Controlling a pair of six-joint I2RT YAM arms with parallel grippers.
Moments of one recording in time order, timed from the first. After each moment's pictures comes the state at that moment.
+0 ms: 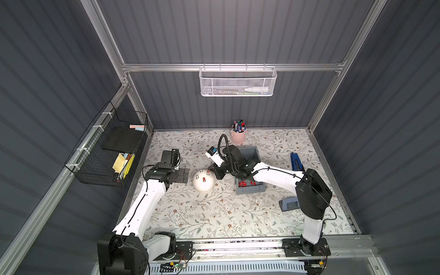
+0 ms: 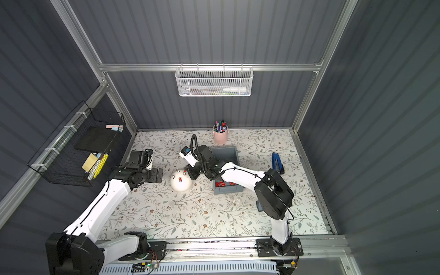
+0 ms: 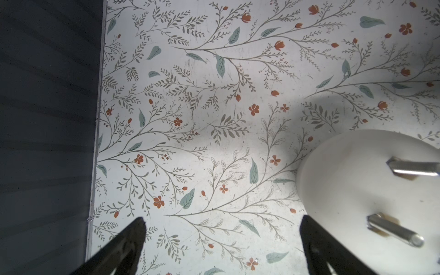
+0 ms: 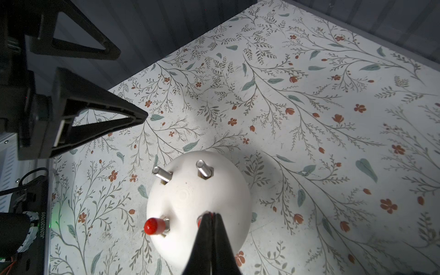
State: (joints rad) left arm -0.12 1.18 0.95 -0.74 -0.16 0.01; right arm 0.89 1.89 1.39 -0.09 -0.29 0.02
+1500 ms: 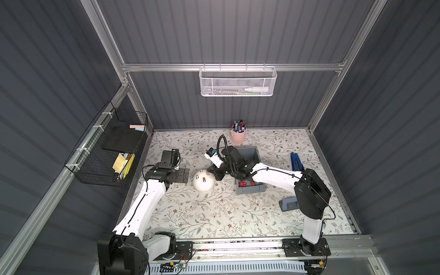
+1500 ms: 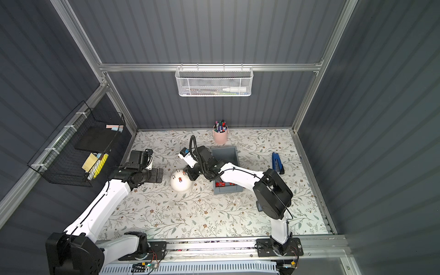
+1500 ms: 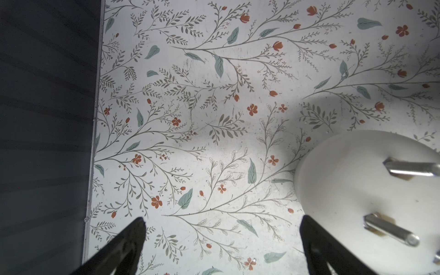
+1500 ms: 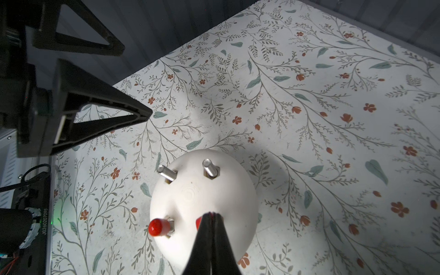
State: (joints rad) left arm -0.12 1.18 0.95 -0.74 -0.16 0.00; right arm 0.90 1.90 1.39 -0.09 -0.29 0.01
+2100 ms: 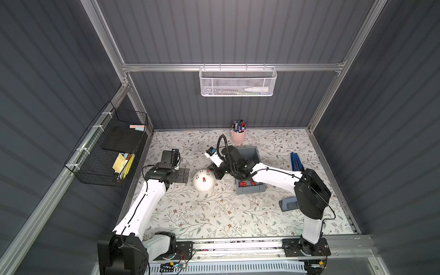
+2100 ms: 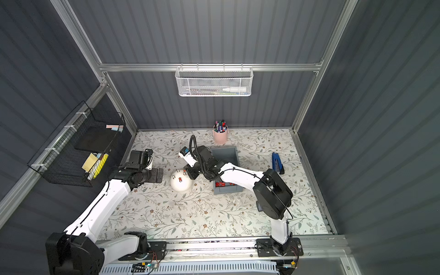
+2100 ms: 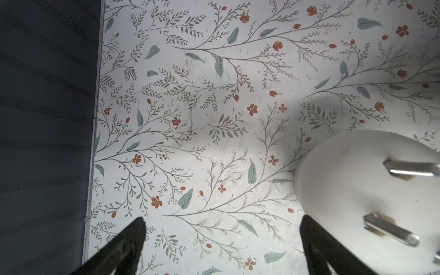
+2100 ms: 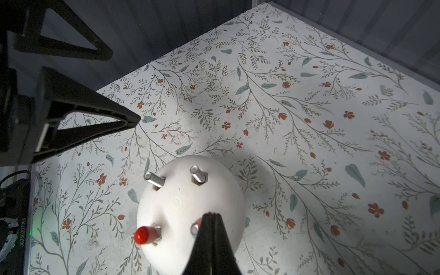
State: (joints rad) left arm -0.12 1.18 0.95 -0.74 -0.16 0.00; right arm 0.90 1.90 1.39 -0.07 -0.25 -0.01
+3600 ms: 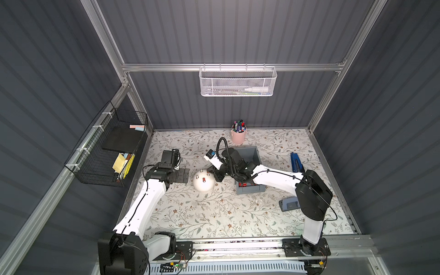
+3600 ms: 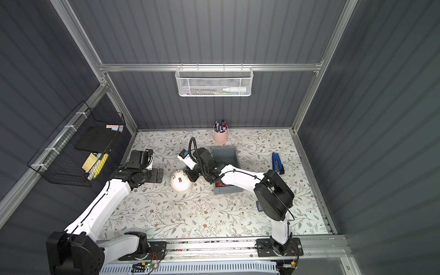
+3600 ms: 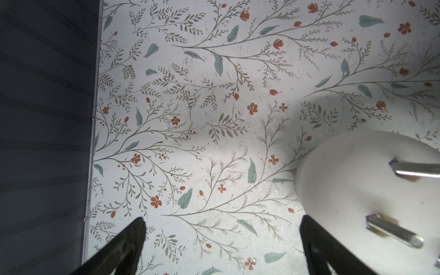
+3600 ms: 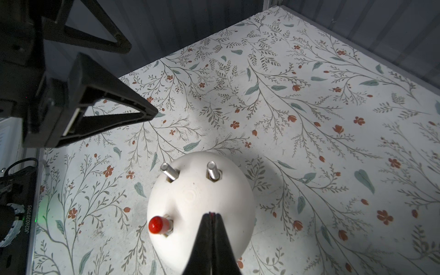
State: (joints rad) left arm -0.12 1.19 0.95 -0.74 -0.16 0.00; right arm 0.92 1.88 1.35 -0.05 -0.27 -0.05
